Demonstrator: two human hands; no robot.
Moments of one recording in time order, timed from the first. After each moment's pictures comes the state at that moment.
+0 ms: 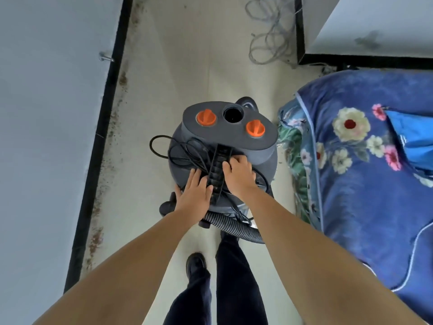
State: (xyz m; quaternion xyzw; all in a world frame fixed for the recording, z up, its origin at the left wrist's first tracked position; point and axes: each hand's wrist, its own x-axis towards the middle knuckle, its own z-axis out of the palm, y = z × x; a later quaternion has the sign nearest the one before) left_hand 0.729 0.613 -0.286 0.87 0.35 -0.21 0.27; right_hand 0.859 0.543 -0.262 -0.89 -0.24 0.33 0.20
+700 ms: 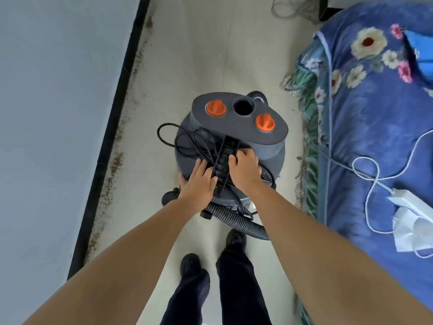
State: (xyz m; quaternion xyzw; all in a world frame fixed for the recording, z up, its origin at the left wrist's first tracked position) left_hand 0.453 0.424 -0.283 0.87 0.35 -0.21 0.28; right_hand 0.581 0.354 -0.261 -0.90 -0.24 0.31 0.20
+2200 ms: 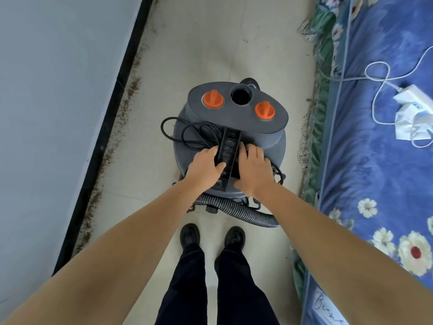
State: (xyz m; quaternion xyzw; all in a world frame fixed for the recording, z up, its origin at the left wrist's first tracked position) left_hand 0.195 0.207 -0.253 0.81 0.41 -0.13 0.41; right_hand 0.300 0.104 -0.257 -0.85 -0.48 0.23 -0.07
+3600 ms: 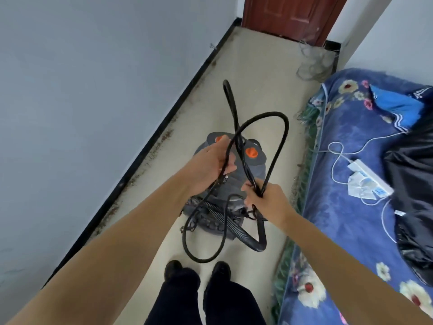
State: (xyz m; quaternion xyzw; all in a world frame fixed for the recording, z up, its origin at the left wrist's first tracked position) left_hand 0.171 0.126 0.010 0.50 0.32 0.12 0.79; right_hand 0.303 -0.016 -0.041 -0.73 -0.43 0.38 0.37
